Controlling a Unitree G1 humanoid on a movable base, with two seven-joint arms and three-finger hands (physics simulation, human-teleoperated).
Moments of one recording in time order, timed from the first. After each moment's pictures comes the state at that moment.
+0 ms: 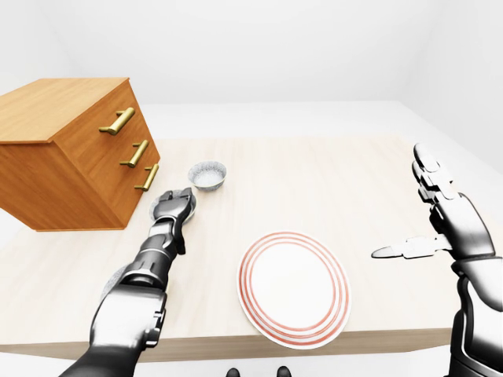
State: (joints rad) left arm -0.85 0.30 -0.07 1.29 1.14 0.03 0.09; right arm -0.02 -0.26 -0.52 -0.46 -0.19 0.09 0.49
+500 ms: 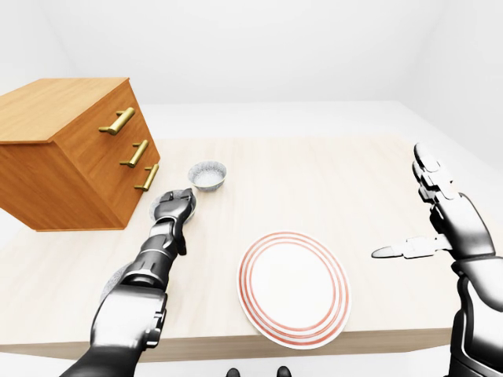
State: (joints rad) left arm -0.85 0.29 -0.07 1.29 1.13 0.03 0.07; right arm -0.02 -0.26 -0.52 -0.46 -0.19 0.09 0.49
